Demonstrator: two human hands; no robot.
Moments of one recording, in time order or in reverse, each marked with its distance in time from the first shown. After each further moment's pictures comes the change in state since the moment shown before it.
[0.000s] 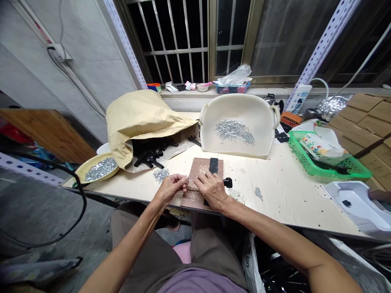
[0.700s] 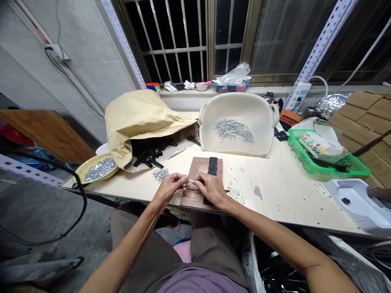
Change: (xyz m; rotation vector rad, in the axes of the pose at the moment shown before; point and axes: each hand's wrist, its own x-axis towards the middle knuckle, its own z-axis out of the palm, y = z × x) left_hand -0.002 0.006 0.007 0.053 0.028 0.028; right_hand 0.002 0.003 0.007 0.658 -0.205 0.408
